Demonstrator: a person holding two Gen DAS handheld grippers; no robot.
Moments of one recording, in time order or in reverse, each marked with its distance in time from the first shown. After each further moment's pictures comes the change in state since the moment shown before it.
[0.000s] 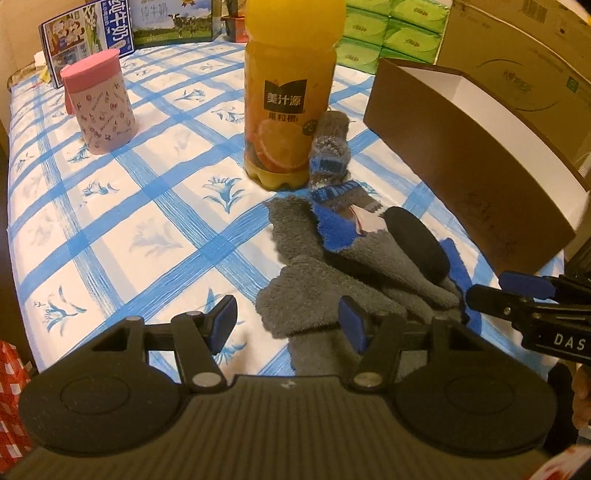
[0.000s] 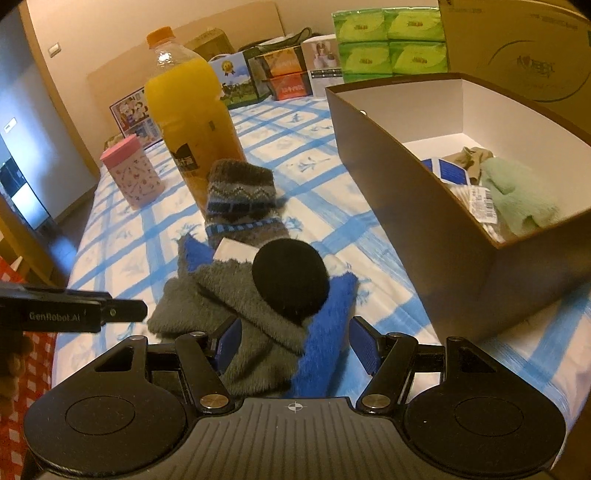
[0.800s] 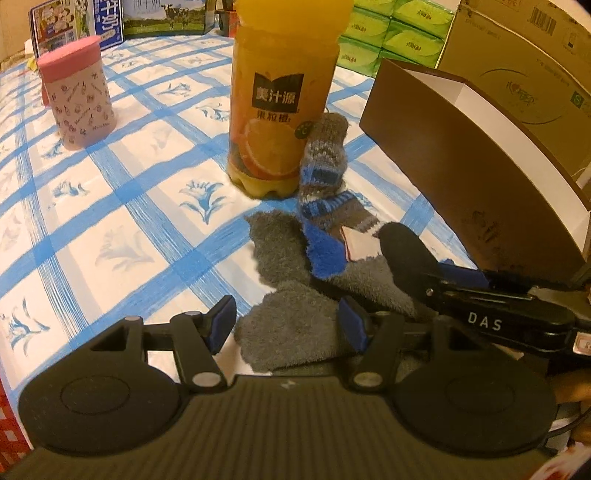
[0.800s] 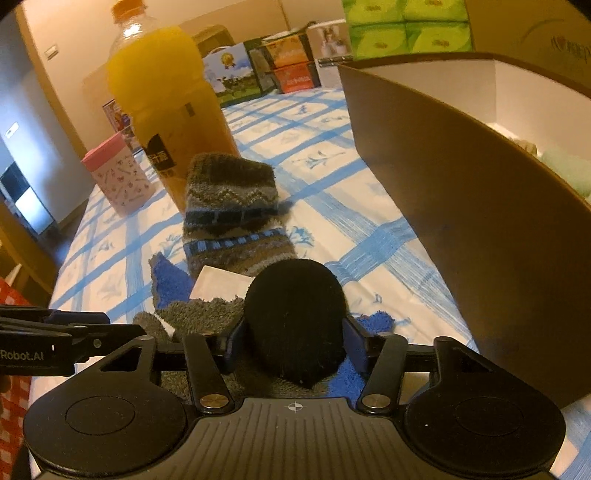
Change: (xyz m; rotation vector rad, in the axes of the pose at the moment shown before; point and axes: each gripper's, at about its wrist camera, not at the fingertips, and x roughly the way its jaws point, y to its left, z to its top) left arm 0.030 0.002 0.013 -0.035 0.001 -0.066; right arm 0.074 -0.004 0.017 -0.004 -0.007 0.035
